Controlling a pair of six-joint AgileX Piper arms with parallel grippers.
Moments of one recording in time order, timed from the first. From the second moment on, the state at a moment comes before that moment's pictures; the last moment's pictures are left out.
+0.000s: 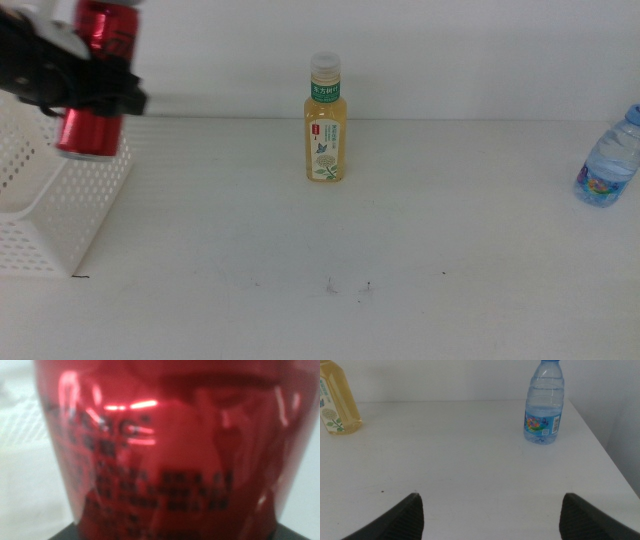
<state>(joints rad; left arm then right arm) -0.03 1.44 -1.30 -0.29 0.83 0.38 0.04 0.00 0.00 -0.08 0.33 0.10</state>
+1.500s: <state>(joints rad) 0.32 2.11 -1.83 -0.15 1.17 0.57 0.04 0.00 0.00 -0.08 0.33 0.10</state>
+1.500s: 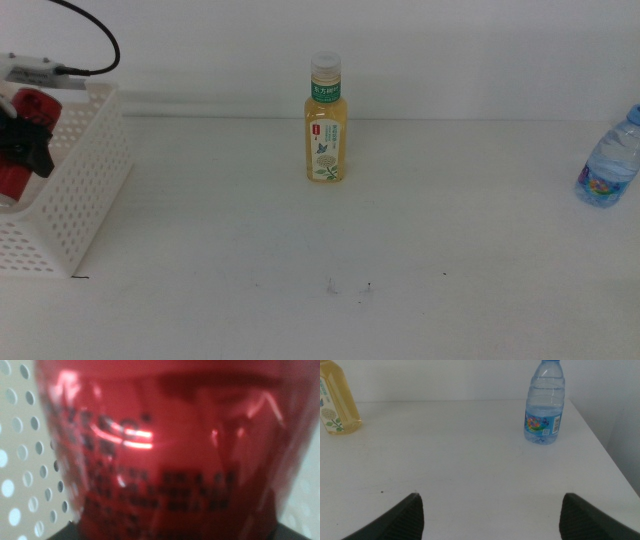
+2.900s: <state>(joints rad) -0.13 1.43 -1.39 -0.31 0.92 0.43 0.04 0.00 0.00 -0.08 0.33 0.10</state>
